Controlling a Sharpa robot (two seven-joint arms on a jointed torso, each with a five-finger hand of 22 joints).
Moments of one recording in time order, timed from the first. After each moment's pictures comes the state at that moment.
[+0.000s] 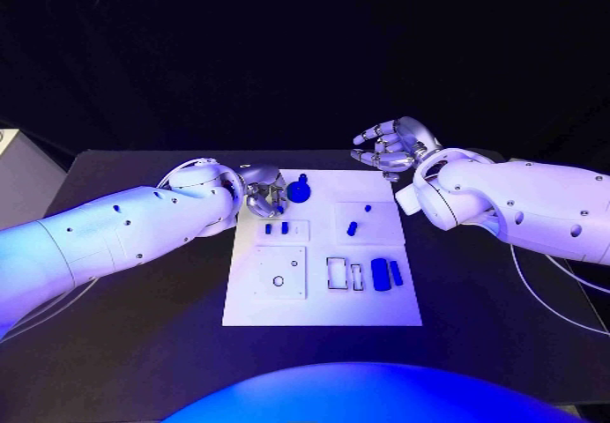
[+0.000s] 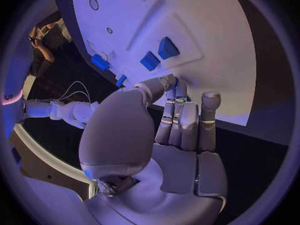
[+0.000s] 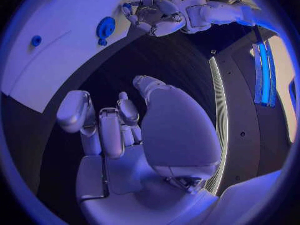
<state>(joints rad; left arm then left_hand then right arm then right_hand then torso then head) 1.21 -0.53 -0.09 1.18 -1.40 -0.05 -0.05 1.37 -0.21 0.66 -0.05 0.16 1.01 0.14 0.34 0.35 1.07 0.06 0.50 0.13 1.29 0.01 1.44 0.94 0.15 1.04 0.11 1.25 0.96 1.27 -0.83 -0.14 1.50 -0.62 -0.62 0.03 1.38 -0.23 0.39 0.26 0.37 0.83 0.17 0.25 0.35 1.24 0.08 1.22 1.22 1.47 0.01 1.41 1.27 0.08 1.38 0.11 1.06 1.24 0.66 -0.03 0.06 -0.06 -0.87</state>
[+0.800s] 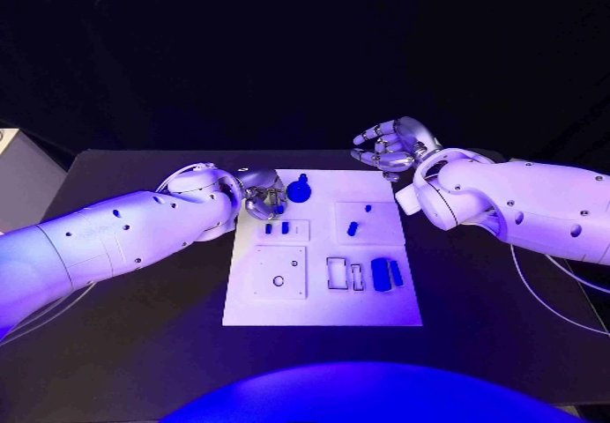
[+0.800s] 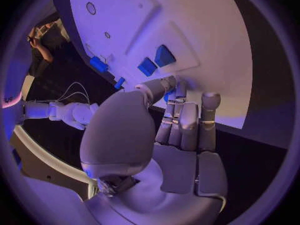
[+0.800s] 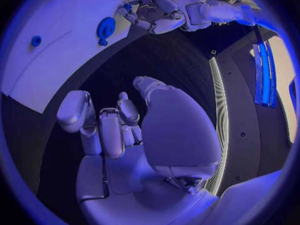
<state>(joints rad) 1.20 -0.54 -0.10 1.19 -1.40 -0.07 -0.06 1.36 -0.22 0.66 -0.05 0.16 0.93 0.15 0.26 0.32 1.07 0.07 0.48 0.14 1.28 0.01 1.44 0.94 0.15 1.03 0.12 1.25 0.97 1.27 -0.83 -0.14 1.50 -0.62 -0.62 0.03 1.38 -0.23 0.40 0.26 0.37 0.83 0.17 0.25 0.35 1.24 0.08 1.22 1.22 1.47 0.01 1.41 1.26 0.08 1.38 0.11 1.06 1.23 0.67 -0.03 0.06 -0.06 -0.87</state>
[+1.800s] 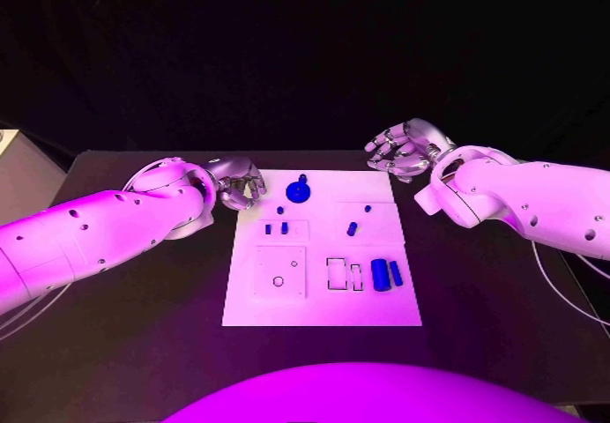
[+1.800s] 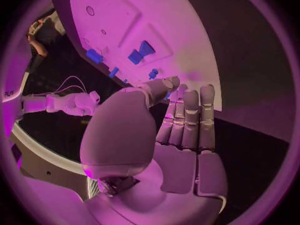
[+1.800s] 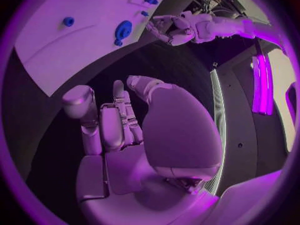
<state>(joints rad) 1.20 -0.65 -0.05 1.25 -1.37 -0.13 -0.07 1.38 -0.22 0.70 -0.09 0.17 0.88 0.18 0.23 0.30 0.99 0.12 0.43 0.15 1.03 0.04 1.29 0.55 0.18 0.87 0.14 1.16 0.81 1.27 -0.88 -0.14 1.45 -0.77 -0.50 0.03 1.38 -0.26 0.58 0.13 0.26 0.89 0.15 0.29 0.35 1.01 0.08 0.42 0.42 1.45 0.00 1.31 1.14 0.12 1.36 0.10 0.94 1.18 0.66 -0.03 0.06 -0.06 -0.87</state>
